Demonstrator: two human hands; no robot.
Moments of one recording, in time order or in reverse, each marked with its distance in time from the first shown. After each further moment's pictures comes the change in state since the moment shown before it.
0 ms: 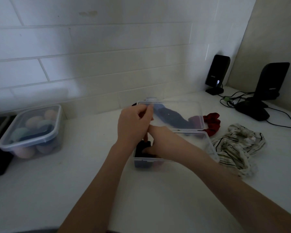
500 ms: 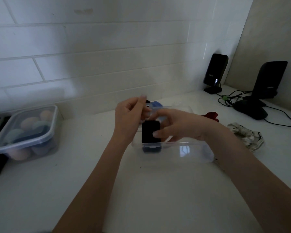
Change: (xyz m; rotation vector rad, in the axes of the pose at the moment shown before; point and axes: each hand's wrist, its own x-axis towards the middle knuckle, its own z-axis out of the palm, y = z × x) left_hand 0.012 0.008 -0.004 -0.407 -0.022 -0.204; right_hand -0.002 0.031 -0.054 0.627 -0.235 0.128
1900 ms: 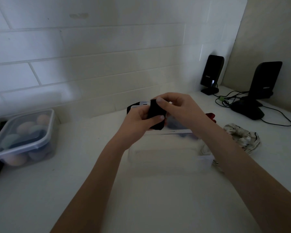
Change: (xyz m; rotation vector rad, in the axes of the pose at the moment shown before) left_hand -0.004 0.003 0.007 -0.151 -0.488 -0.167; right_hand 0.013 0.002 -0.013 0.002 0.583 -0.389
